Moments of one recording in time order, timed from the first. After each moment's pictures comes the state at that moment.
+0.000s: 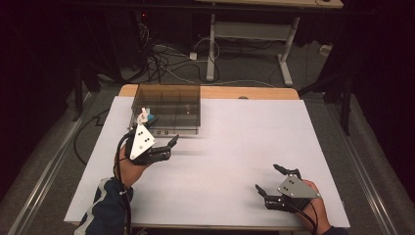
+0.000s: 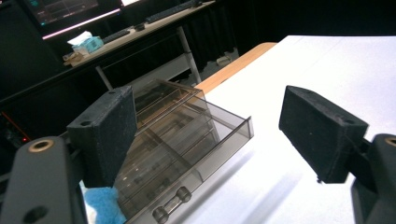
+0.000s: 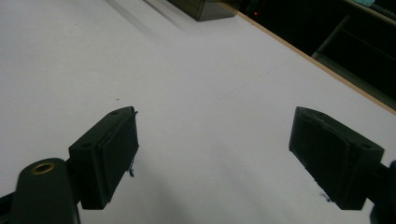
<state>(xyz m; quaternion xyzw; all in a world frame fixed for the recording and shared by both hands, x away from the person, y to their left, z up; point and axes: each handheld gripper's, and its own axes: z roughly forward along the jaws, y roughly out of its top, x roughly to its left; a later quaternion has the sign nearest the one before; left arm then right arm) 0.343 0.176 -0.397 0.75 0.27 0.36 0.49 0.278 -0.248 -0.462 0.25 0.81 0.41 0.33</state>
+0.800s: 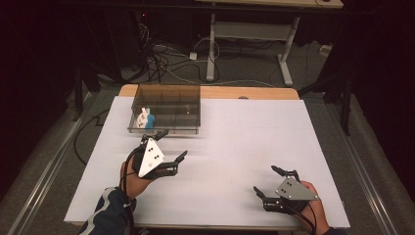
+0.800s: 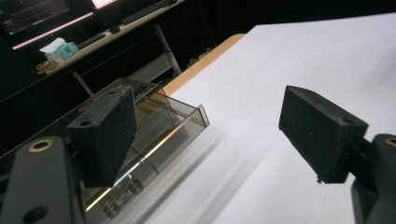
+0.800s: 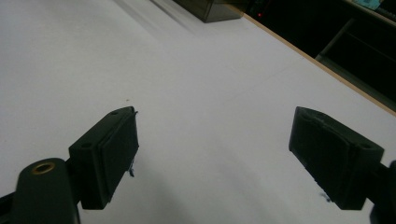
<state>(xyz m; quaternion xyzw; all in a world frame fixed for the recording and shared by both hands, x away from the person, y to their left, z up) 0.317 0.157 -0.414 0.77 0.22 0.35 0.48 0.274 -0.243 -0.462 0.25 0.82 0.41 0.33</state>
